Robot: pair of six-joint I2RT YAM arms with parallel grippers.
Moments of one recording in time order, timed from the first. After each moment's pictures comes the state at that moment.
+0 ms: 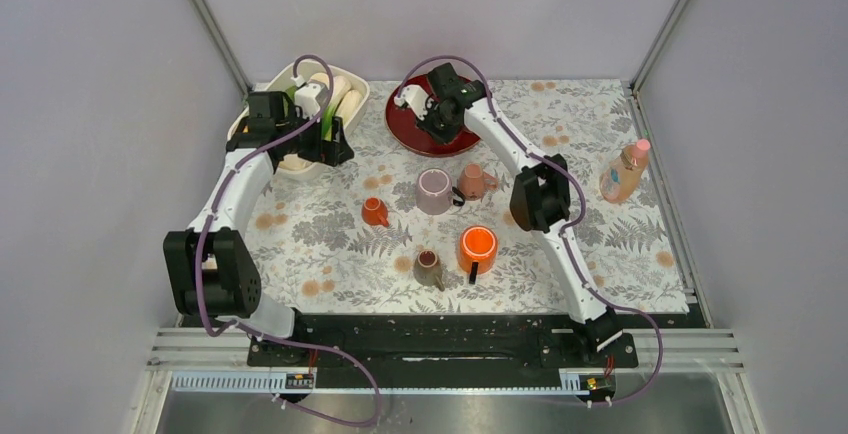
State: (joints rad) left arm 0.02 1.50 1.24 -0.48 0.56 0.15; right arm 0.54 2.54 2.54 -0.98 -0.18 -0.57
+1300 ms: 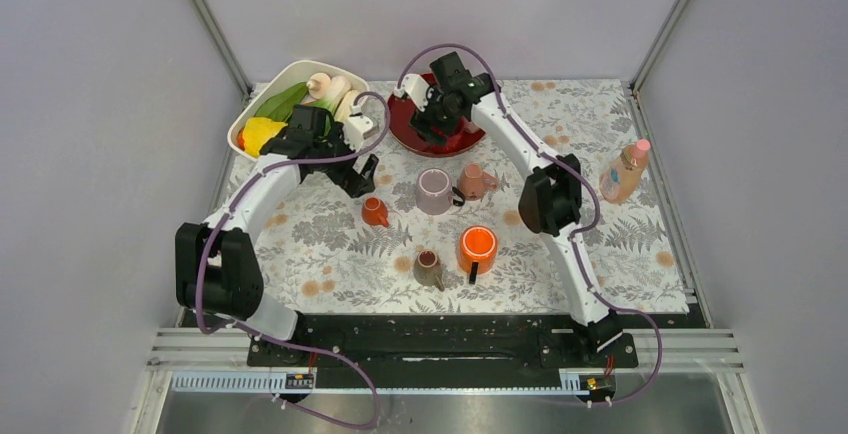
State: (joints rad) left arm -0.18 1.51 1.17 -0.59 0.51 0.51; right arm 0.54 2.47 2.48 -0.94 -0.21 -0.65
